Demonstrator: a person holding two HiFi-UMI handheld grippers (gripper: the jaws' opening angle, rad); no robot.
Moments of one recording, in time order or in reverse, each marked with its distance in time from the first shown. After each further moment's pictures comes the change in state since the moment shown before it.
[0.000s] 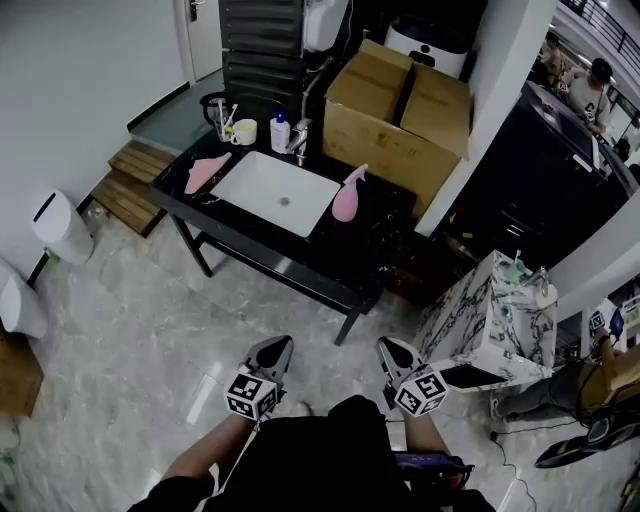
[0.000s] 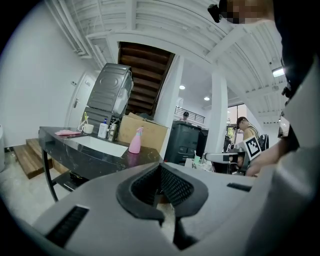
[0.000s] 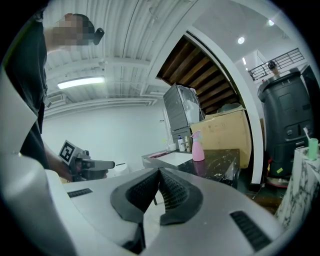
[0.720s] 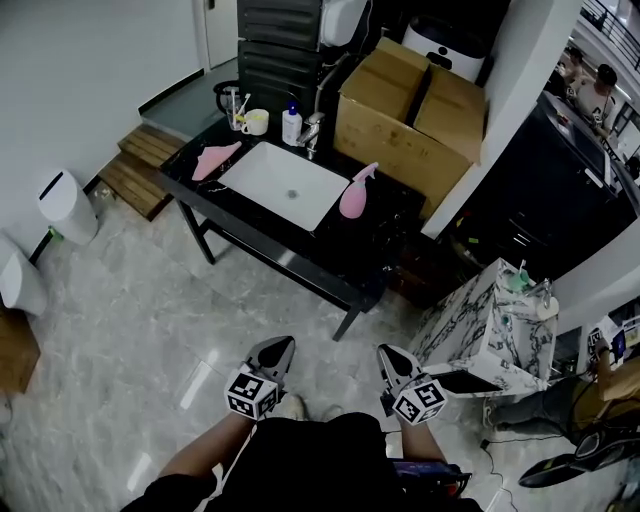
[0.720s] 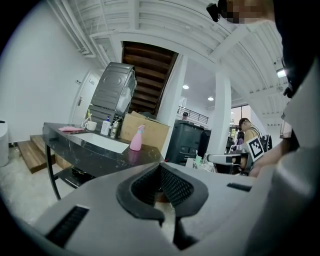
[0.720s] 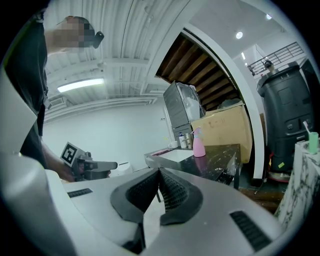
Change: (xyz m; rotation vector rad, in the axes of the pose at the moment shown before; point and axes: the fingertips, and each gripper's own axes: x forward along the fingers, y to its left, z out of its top) left arm 0.000 -0.012 -0.012 -0.029 0.008 0.035; right arm -0.014 -0.001 -0.010 0.030 0.018 0.029
